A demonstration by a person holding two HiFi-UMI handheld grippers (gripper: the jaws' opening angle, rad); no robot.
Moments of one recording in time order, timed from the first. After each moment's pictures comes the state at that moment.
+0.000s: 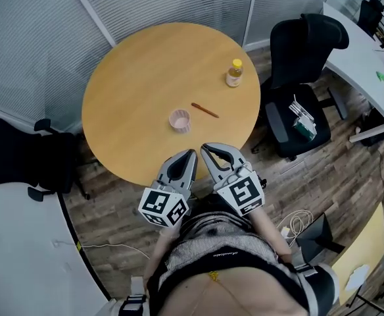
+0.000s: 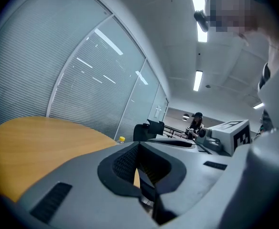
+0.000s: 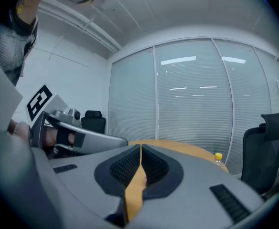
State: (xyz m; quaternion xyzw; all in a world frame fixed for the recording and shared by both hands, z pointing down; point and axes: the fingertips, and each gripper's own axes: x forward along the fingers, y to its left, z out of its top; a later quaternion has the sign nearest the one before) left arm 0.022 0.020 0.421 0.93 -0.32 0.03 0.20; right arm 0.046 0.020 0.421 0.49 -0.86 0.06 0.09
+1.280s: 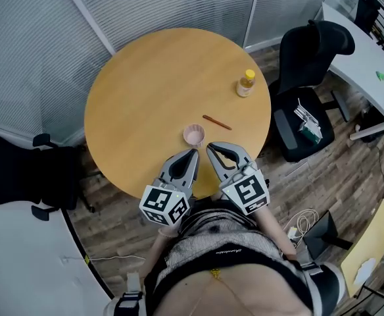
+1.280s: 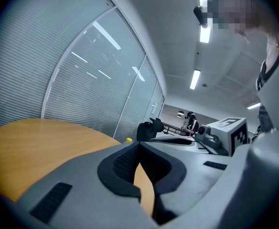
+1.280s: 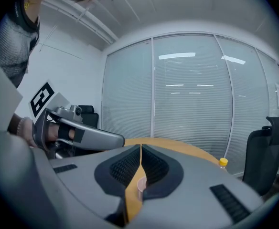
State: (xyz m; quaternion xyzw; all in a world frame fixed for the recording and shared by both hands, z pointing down) left arm -0.018 -0.064 0.428 0.94 -0.28 0.05 0.20; right arm 0.014 -0.061 0.430 0.52 -0.84 0.07 0.12
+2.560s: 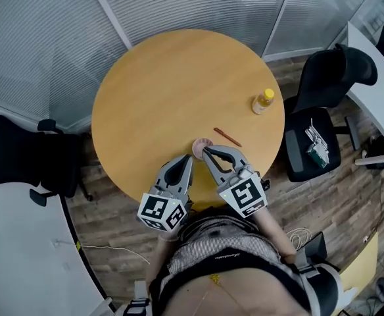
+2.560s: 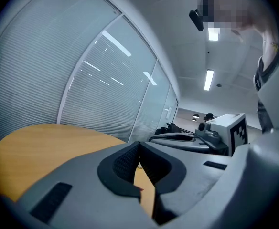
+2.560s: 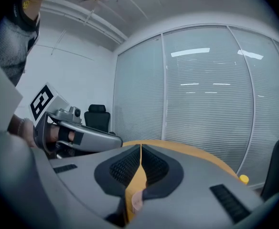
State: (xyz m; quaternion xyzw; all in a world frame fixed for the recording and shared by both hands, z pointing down) left arm -0.040 -0.117 0.435 0.91 -0.37 0.03 0.19; right arm -0.004 -0.121 0.431 0.44 -0.89 0.05 0.13
